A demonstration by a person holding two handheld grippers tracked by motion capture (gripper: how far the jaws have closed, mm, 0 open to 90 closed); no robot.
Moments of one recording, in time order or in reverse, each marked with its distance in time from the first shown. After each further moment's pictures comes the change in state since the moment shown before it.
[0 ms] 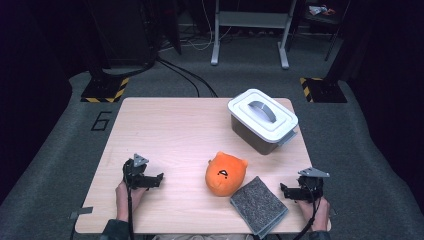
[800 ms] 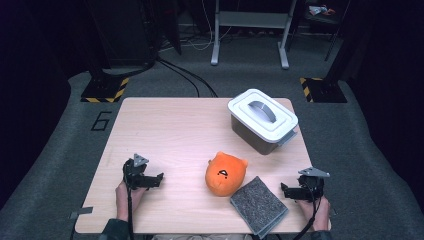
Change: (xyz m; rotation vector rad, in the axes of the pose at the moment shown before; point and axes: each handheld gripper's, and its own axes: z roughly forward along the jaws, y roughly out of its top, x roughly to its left) left arm 0.000 0.000 0.000 0.002 0.001 0.002; right arm -0.001 0.001 -0.001 0.012 -0.016 0.016
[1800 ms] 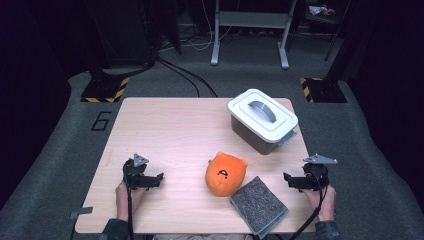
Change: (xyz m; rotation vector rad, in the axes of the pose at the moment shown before) left arm 0.000 0.000 0.000 0.000 0.000 -0.003; right arm -0.004 0.049 -0.032 -0.031 0.045 -0.022
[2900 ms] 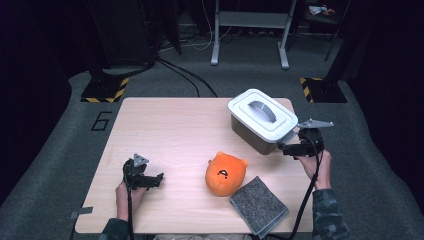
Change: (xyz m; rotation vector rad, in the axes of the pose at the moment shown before) left arm 0.000 0.000 0.000 -0.001 0.000 0.000; right arm 0.003 0.106 -0.004 -0.067 0.053 -0.077
